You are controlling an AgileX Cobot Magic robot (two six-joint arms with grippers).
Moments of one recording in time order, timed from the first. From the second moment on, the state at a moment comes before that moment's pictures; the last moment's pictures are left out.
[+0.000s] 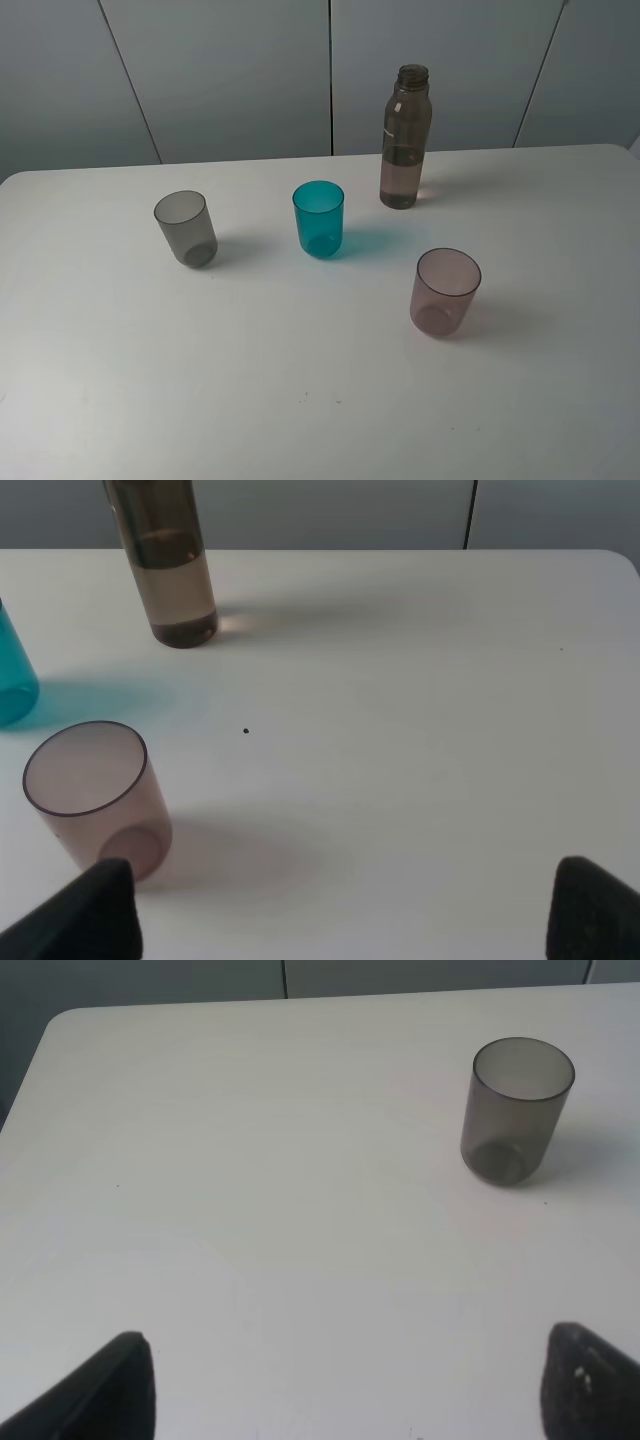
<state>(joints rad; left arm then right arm) -0.02 0.00 -0.51 0.01 1.08 -0.02 0.04 0.00 -0.51 0.01 1.10 0.00</state>
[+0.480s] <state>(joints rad) -0.02 0.00 -0.51 0.01 1.08 -0.02 0.04 0.00 -0.51 0.05 1.09 0.00</state>
